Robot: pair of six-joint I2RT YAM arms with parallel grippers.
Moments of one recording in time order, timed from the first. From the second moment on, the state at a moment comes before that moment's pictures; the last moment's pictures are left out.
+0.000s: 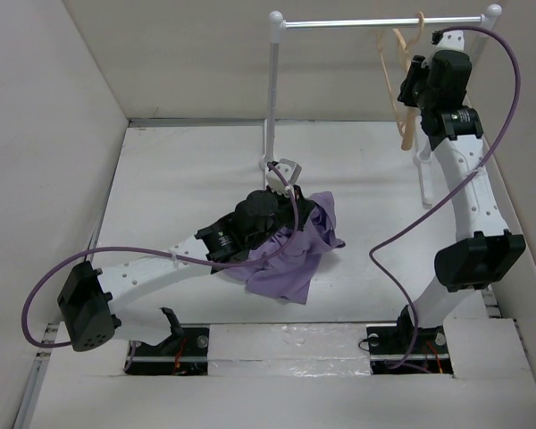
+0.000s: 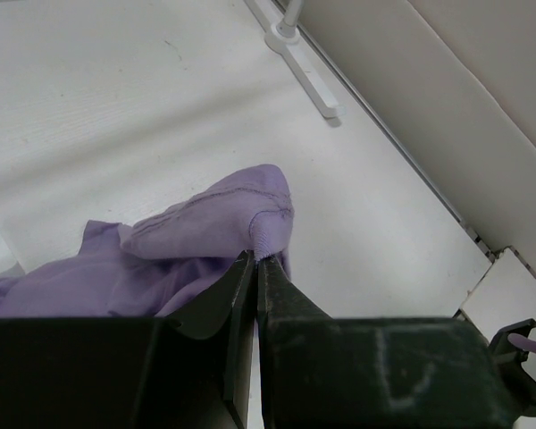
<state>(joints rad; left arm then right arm) -1.03 1.28 1.00 0.09 -0.25 -0.44 0.06 1.67 1.91 -0.46 0.15 0.15</state>
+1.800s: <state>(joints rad) -0.95 1.33 1.10 0.11 -0.33 -0.39 0.04 1.29 1.45 -0.12 -0.01 0.23</state>
